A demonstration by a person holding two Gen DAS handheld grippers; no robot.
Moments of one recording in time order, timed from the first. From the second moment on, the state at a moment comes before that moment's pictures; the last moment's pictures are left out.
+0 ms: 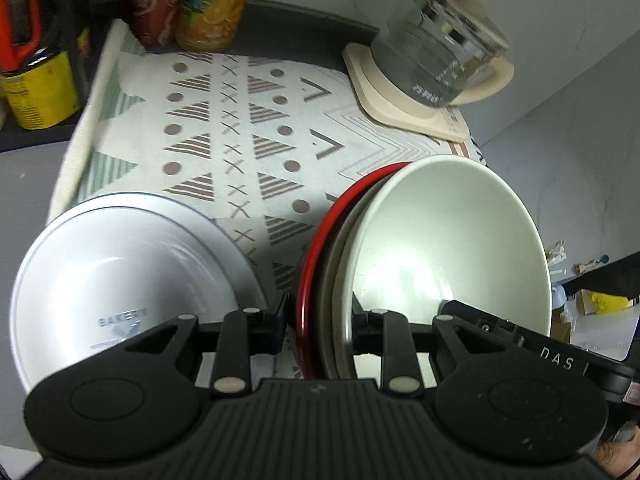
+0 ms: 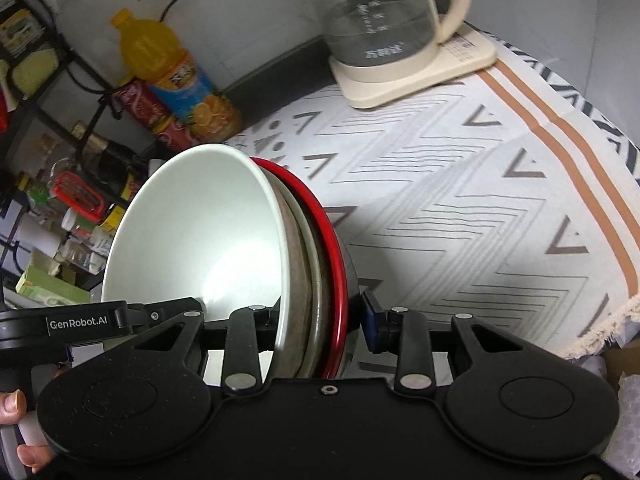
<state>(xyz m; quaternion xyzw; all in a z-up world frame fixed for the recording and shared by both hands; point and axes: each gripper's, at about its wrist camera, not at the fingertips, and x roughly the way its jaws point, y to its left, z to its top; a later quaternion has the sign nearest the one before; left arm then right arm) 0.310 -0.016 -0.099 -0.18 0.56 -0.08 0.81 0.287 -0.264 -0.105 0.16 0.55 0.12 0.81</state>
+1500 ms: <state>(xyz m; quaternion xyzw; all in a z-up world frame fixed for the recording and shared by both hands) 0.240 0.134 -0.114 -0.26 0.54 0.05 0.80 0.286 -0.116 -0.131 0.11 0.60 0.20 0.77</state>
